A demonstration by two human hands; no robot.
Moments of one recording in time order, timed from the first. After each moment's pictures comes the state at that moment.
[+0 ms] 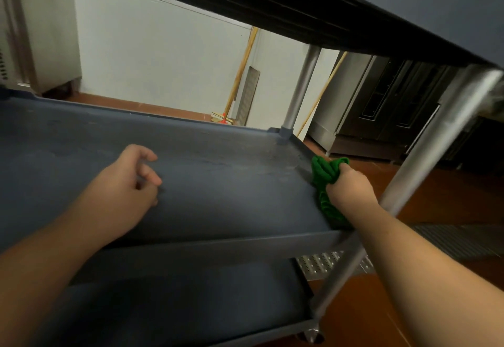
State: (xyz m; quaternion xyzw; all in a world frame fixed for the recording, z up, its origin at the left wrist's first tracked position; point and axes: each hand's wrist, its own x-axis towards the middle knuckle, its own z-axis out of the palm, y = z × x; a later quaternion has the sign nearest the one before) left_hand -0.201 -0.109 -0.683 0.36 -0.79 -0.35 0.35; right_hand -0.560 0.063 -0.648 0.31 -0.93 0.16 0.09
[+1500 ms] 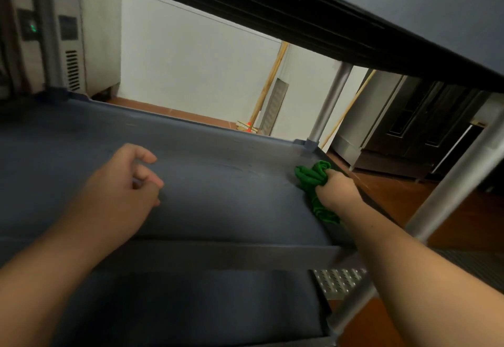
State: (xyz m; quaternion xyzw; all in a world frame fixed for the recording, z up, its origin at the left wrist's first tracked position) left_hand -0.086 -0.149 -0.666 0.41 -0.72 -0.36 0.43; right_hand -0.465 -0.054 -0.651 0.36 -0.92 0.17 0.03
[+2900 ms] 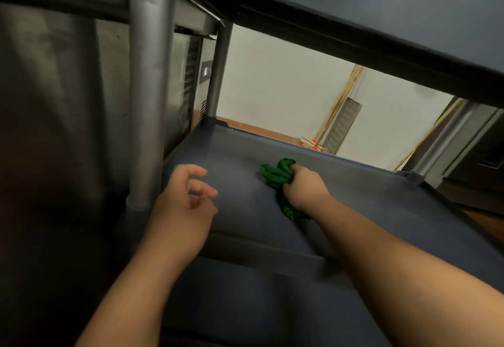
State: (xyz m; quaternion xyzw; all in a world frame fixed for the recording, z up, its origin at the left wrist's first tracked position) left_hand 0.117 -0.215 -0.670 0.42 -0.59 -0.45 0.52; right_hand -0.136 -0.251 -0.648 0.55 -0.82 0.15 -0.02
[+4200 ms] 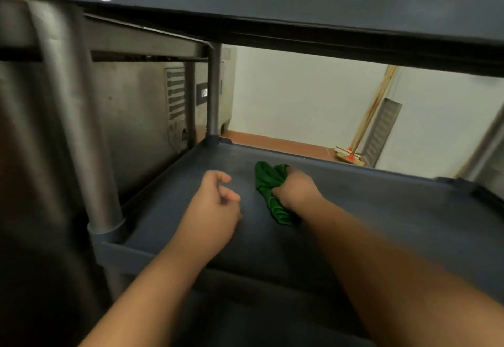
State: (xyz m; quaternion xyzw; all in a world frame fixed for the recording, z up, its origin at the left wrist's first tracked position) left_hand 0.005 -0.227 -0.659 0.47 -0.64 -0.39 0.48; right_hand -0.193 -0.289 -0.650 0.58 -0.78 0.19 -0.10
